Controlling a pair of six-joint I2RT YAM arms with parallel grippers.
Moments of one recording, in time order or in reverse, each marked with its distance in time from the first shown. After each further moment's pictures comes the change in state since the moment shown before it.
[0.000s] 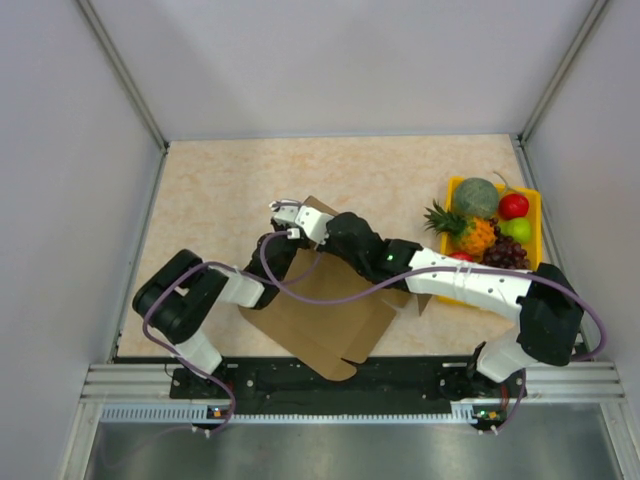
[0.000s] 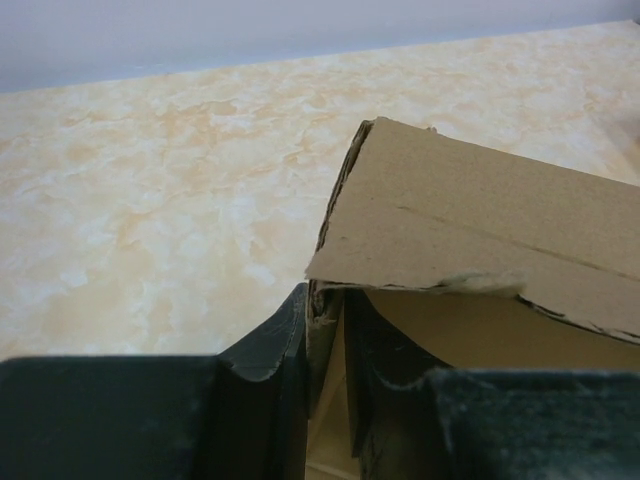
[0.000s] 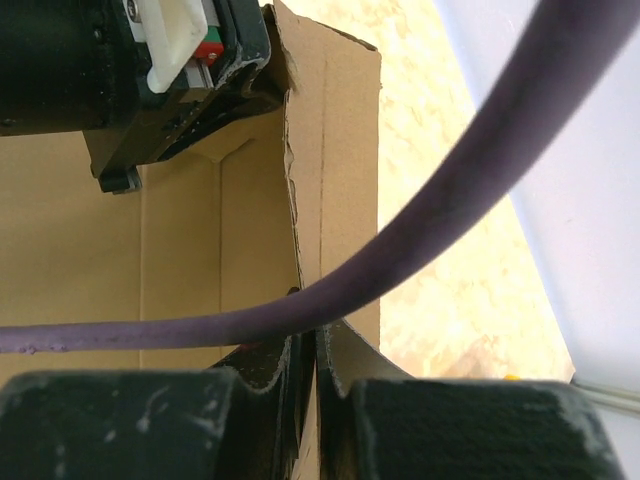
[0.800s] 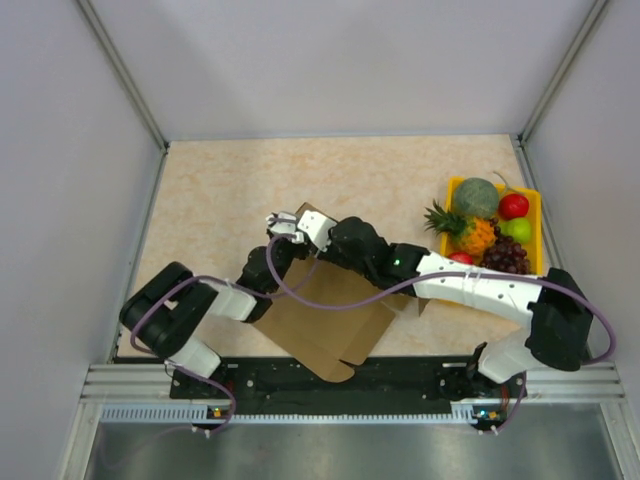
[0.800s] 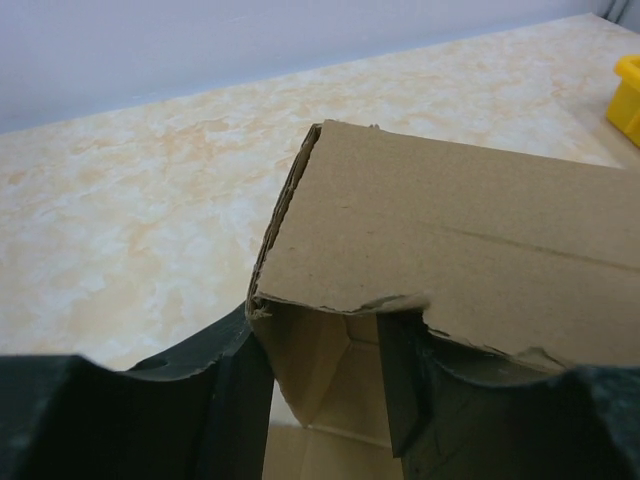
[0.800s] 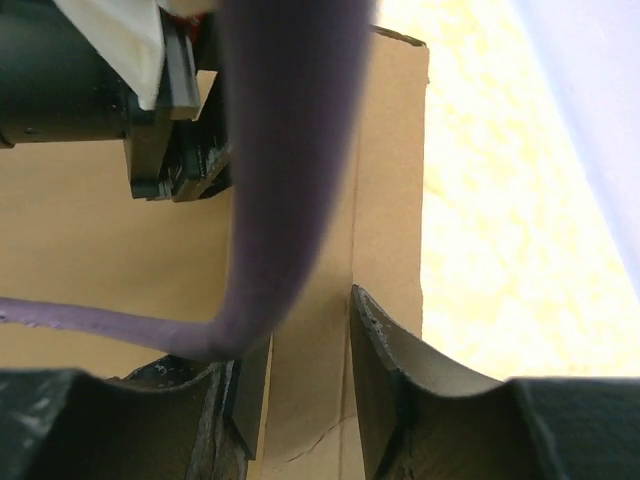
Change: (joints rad) left arm -0.028 -0.074 -0.099 0.062 0.025 0.090; right arm 0.009 -0.049 -0.037 -0.019 -0.111 0.107
